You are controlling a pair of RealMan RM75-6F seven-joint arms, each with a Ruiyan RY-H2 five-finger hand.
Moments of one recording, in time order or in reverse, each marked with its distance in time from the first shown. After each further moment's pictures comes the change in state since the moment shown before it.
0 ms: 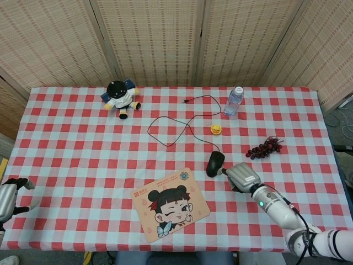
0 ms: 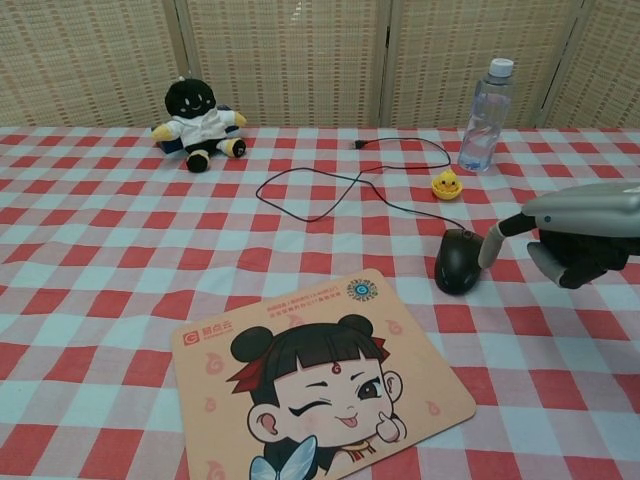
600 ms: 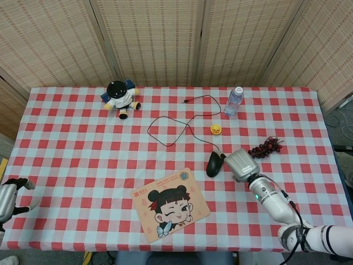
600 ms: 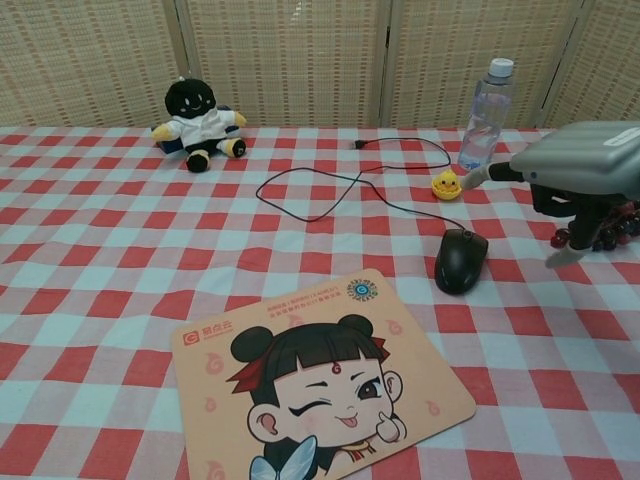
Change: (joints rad) left arm 0.001 0.005 0.000 -0.001 0.003 0.001 -0.015; right arm 0.051 -0.031 0.043 -0.008 0.138 0.125 -0.402
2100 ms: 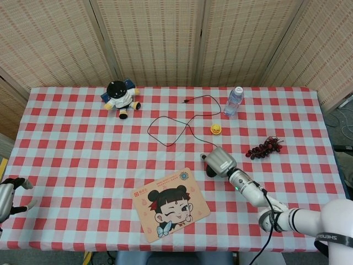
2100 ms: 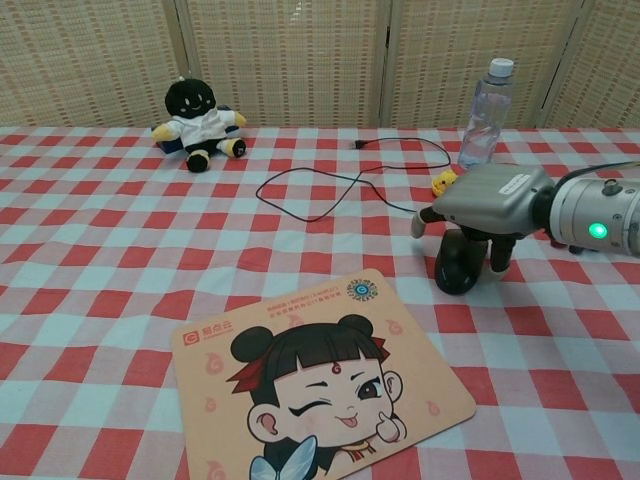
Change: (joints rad) left arm 0.001 0.007 -0.004 0.010 -0.006 -0.006 -0.027; right arm 0.092 -0.270 -0.009 0.424 -0.196 -0.159 0.142
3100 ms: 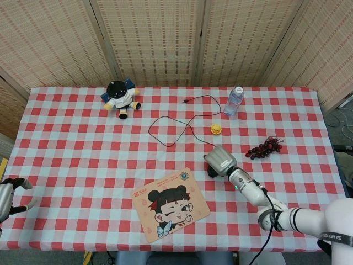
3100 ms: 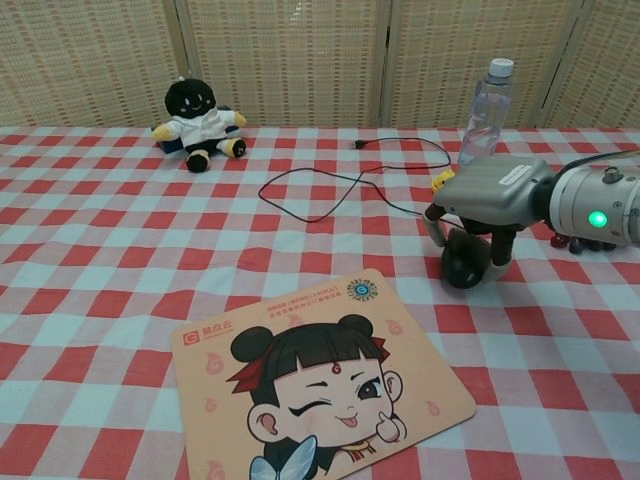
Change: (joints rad) left arm 0.001 0.000 -0.001 0.001 -0.004 -0.001 -0.003; right arm 0.006 0.034 0.029 -0.061 0.060 -0.014 -0.058
